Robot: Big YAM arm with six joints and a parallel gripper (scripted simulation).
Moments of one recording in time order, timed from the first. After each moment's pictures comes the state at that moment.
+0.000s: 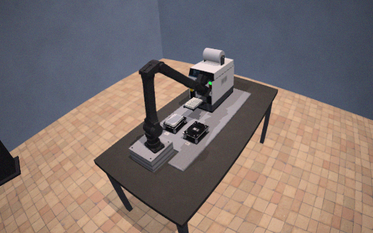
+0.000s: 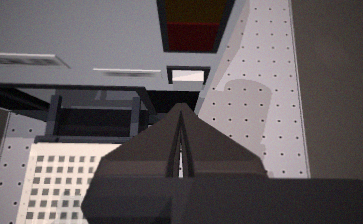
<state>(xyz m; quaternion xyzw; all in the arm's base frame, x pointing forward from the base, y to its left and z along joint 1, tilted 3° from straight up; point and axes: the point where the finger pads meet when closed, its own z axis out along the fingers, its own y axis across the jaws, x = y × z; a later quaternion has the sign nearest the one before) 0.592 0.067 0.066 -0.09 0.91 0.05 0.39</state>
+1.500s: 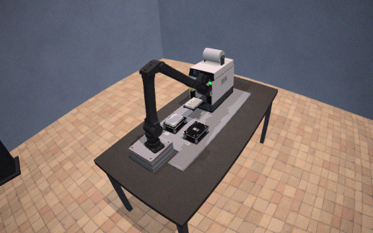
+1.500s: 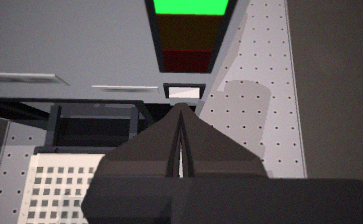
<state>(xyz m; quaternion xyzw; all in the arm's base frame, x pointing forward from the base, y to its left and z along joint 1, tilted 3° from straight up) 0.601 0.066 0.071 -0.09 0.91 0.04 0.40</state>
